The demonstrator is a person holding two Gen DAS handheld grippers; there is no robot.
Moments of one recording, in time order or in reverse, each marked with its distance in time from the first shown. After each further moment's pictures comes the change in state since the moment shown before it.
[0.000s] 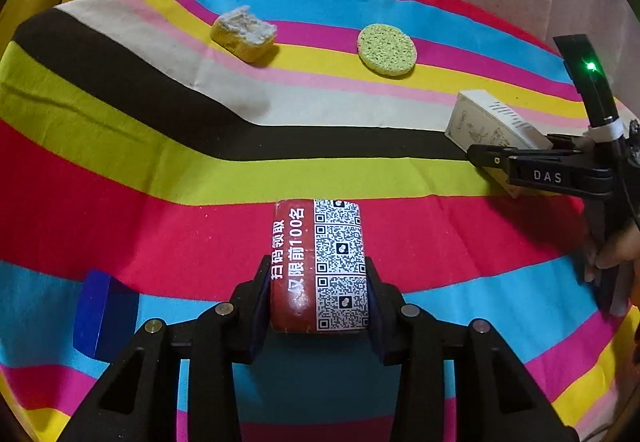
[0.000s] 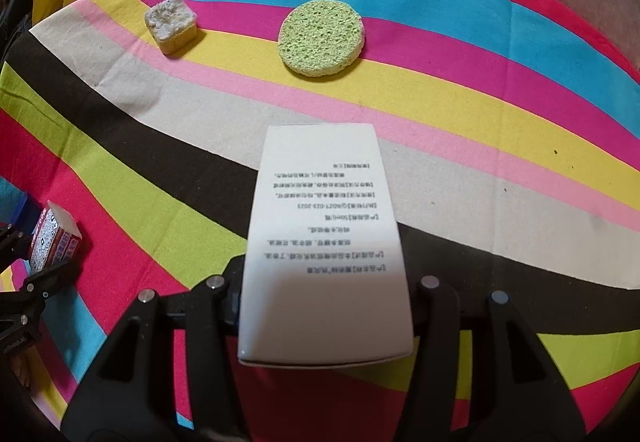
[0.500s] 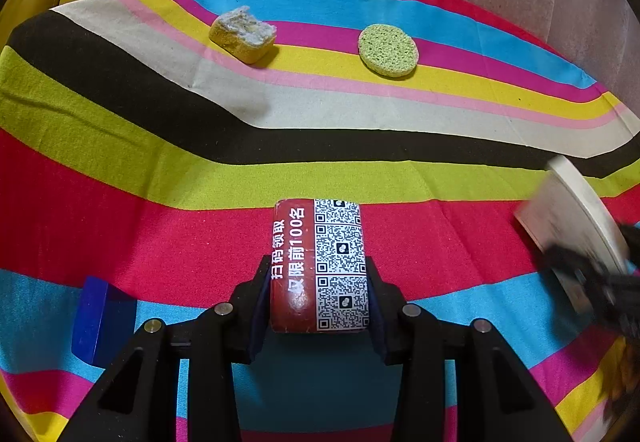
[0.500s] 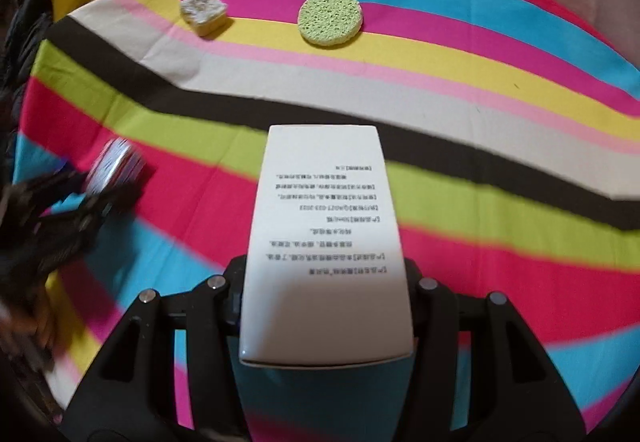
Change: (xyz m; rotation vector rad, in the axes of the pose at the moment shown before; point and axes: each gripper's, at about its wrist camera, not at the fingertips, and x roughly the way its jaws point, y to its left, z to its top) left arm 0.006 -0.003 0.002 -0.007 0.001 -0.001; right arm -0.078 0.033 -0.078 0.096 -0.007 -0.016
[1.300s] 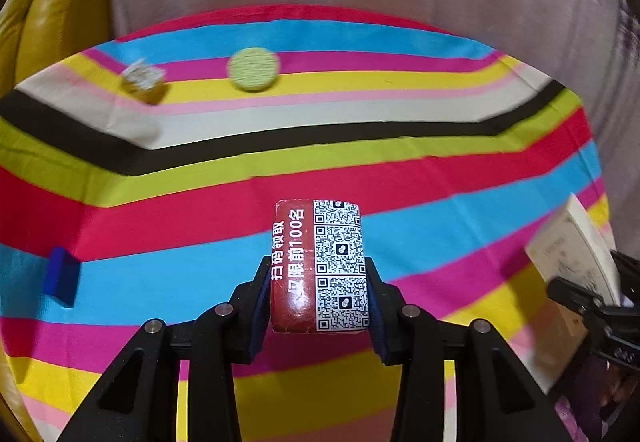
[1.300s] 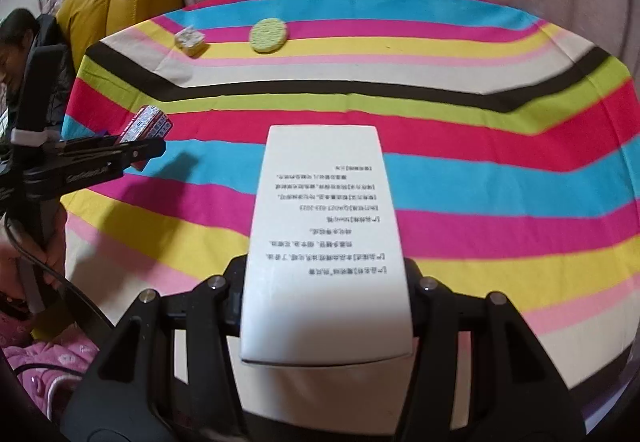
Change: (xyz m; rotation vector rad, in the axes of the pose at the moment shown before) left arm -0.088 -0.103 -0.038 0.161 -0.029 -0.195; right arm -0.136 -0.052 -0.115 0.143 -0.078 -0.080
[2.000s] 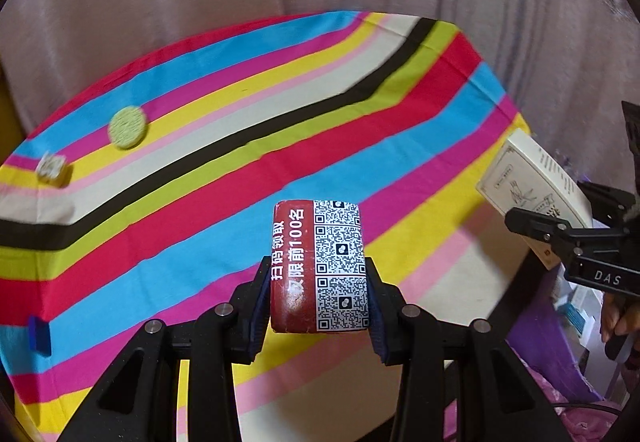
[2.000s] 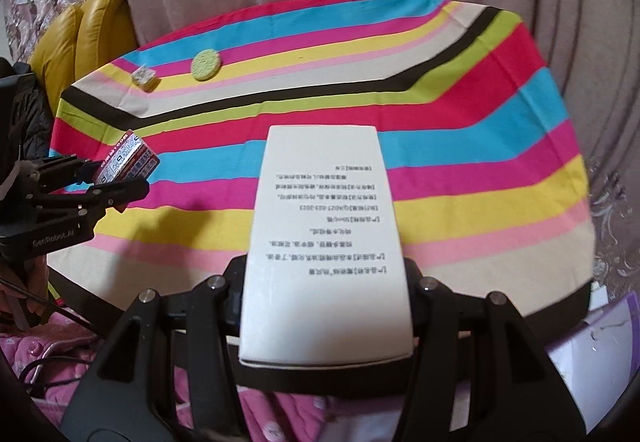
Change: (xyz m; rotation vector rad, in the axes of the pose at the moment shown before) left arm -0.032 -0.135 -0.008 0.317 0.011 -0.137; right arm -0.074 -0.073 -0.044 0.139 -0.062 -0.101
